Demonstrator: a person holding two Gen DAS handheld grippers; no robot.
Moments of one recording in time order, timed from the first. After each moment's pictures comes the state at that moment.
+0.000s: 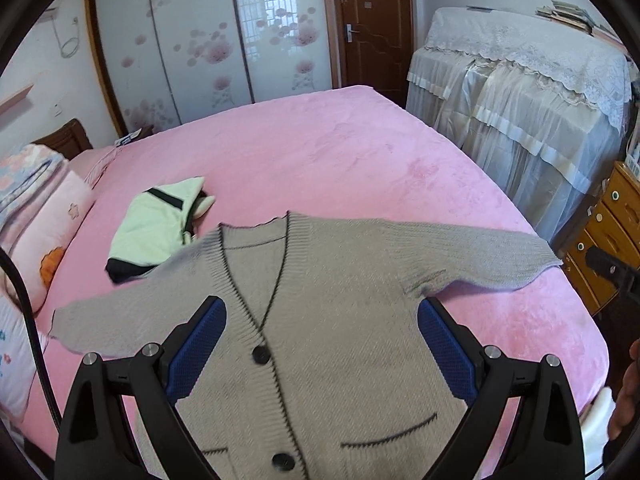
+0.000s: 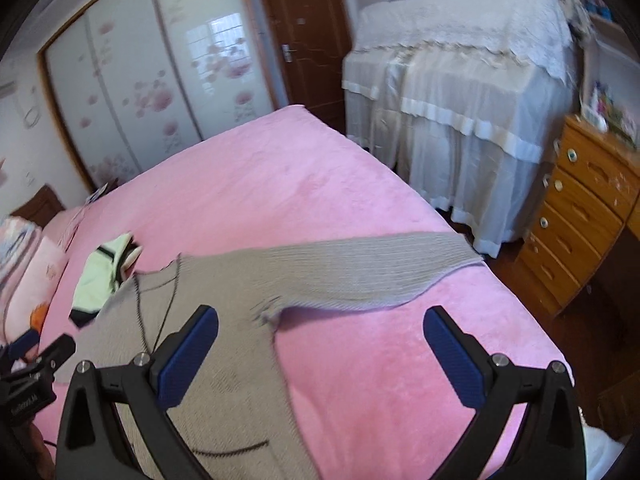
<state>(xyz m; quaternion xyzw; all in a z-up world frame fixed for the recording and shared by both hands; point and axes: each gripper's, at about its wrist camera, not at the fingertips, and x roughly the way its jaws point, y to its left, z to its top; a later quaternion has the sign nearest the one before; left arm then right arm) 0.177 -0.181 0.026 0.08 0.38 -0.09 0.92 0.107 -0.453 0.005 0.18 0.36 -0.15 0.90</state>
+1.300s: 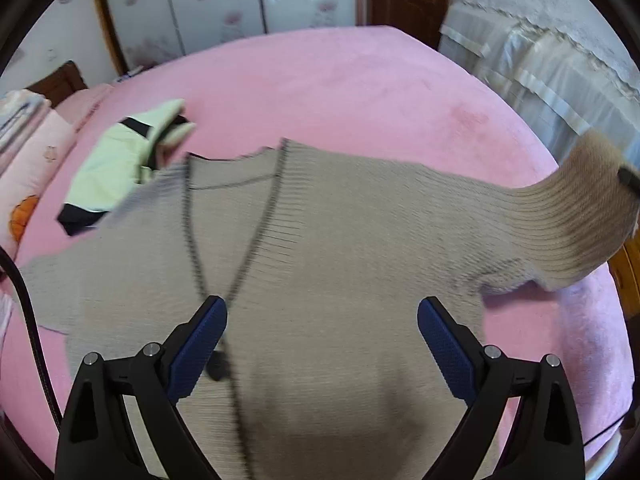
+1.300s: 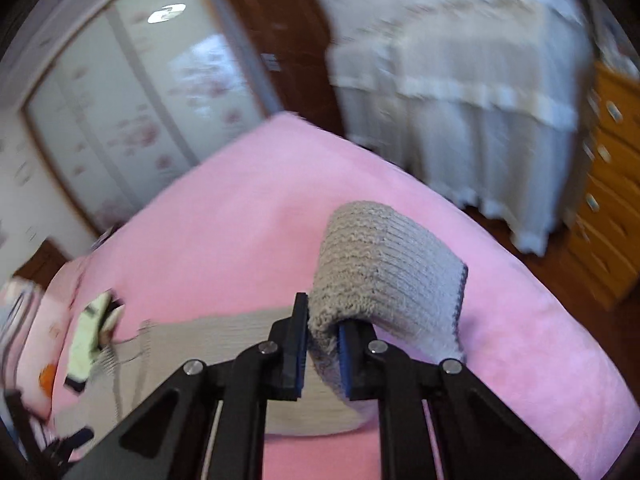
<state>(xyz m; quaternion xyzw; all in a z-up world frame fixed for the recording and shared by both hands) 0.277 -0.176 -0.109 0.04 0.48 -0.05 0.88 0.227 -0.476 -0.053 0.20 0.30 -0.06 0.93</state>
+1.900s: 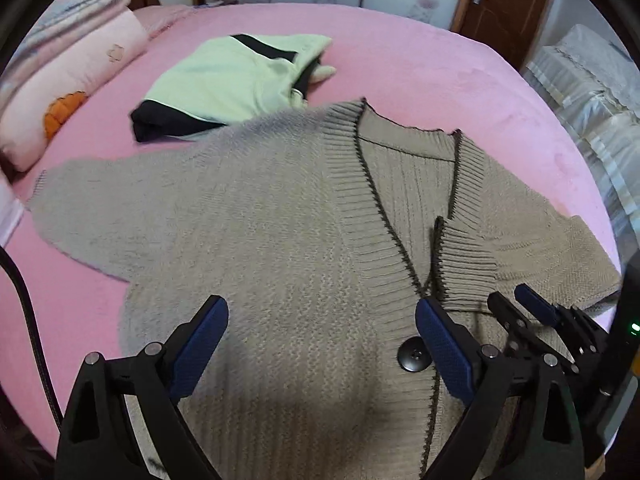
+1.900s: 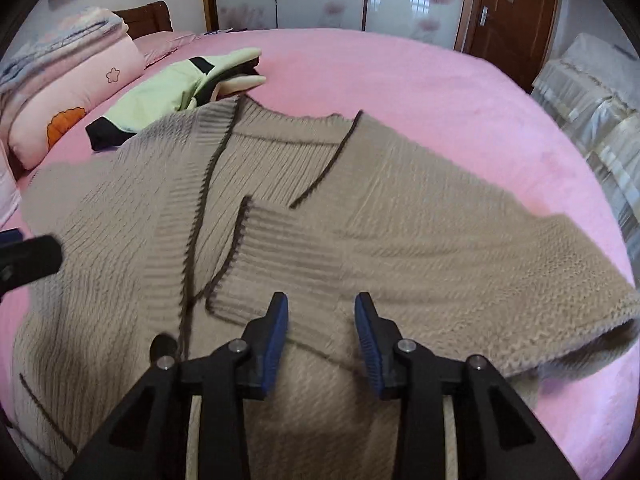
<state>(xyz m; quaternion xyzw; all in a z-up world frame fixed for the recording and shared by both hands) 0.305 0.013 -0.146 -0.08 0.52 0.02 0.85 0.270 -0.185 -0.183 -0.04 0.46 0.10 0.88</state>
